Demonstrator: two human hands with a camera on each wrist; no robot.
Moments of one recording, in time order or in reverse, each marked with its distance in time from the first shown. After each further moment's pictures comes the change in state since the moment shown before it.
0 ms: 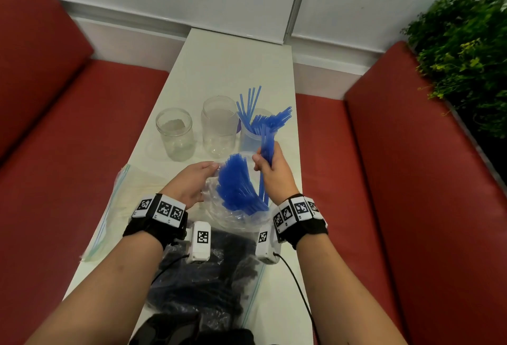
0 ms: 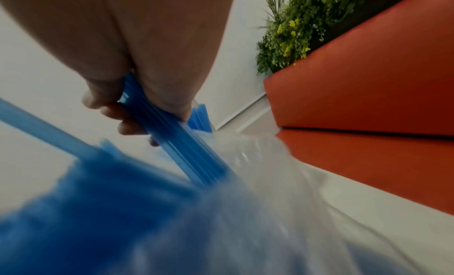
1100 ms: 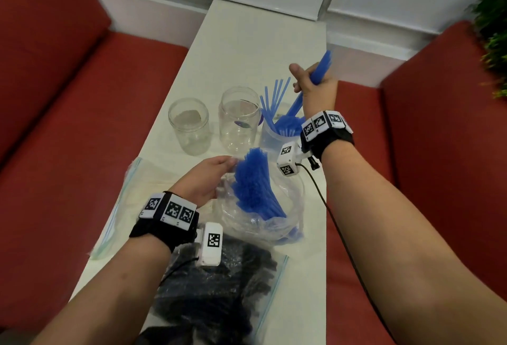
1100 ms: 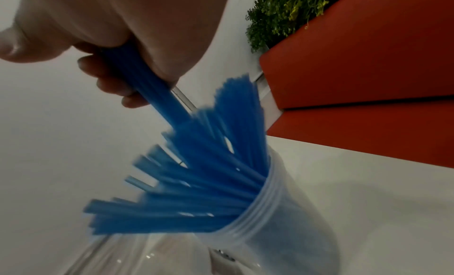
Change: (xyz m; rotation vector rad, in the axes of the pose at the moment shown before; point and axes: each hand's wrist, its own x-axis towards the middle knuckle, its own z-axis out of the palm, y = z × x) left_hand 0.027 0.019 -0.005 0.000 -0.029 -0.029; right_hand 0.190 -0.037 -0.016 0.248 0.262 -0.075
